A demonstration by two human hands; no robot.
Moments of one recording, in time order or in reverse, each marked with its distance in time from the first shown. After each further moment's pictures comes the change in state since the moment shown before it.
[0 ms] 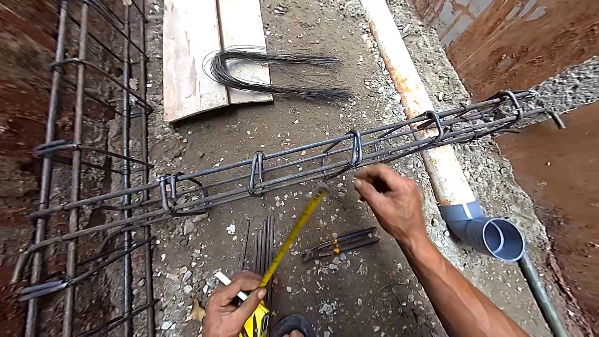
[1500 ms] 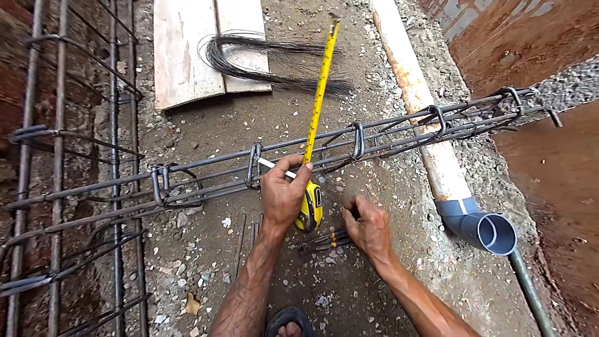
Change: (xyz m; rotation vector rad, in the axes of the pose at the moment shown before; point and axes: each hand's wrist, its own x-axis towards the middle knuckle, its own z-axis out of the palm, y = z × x) left_hand 0.186 0.059 0.094 0.056 0.248 -0.142; right_hand -0.069 0.037 0.052 -0.344 0.008 0.055
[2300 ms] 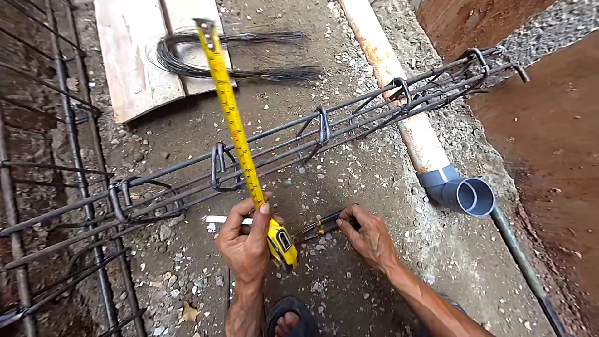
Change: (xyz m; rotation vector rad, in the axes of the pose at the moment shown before) left_hand -0.075 -0.017 -0.012 -0.256 0.101 0.210; right_hand -0.055 0.025 -0.036 0.220 -0.205 0.181
